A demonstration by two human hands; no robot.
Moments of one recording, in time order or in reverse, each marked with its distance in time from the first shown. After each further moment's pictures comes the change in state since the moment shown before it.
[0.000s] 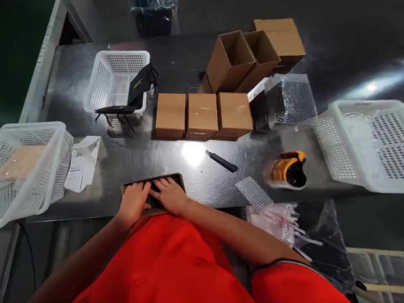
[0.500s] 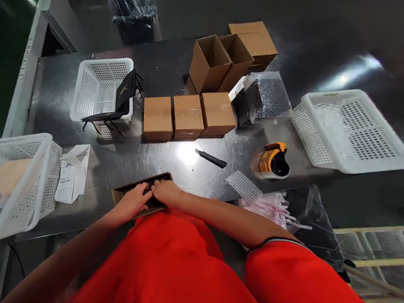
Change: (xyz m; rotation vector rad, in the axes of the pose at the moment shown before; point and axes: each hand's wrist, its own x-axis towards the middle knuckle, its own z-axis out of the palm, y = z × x) left_hand 0.014 -0.004 0.004 0.045 -0.005 0.427; right_hand -0.003 0.011 -0.020 -0.015 -0.234 0.113
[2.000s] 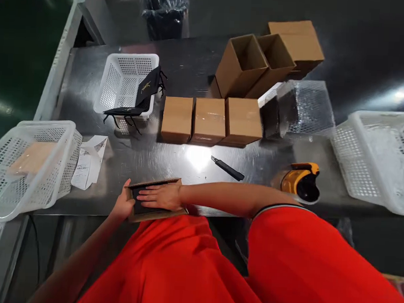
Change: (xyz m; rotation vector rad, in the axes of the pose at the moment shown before) left_hand -0.036 -0.031 0.061 -1.212 0.387 -0.914; right_hand 0.064 0.028 0.041 0.076 0.269 -0.969
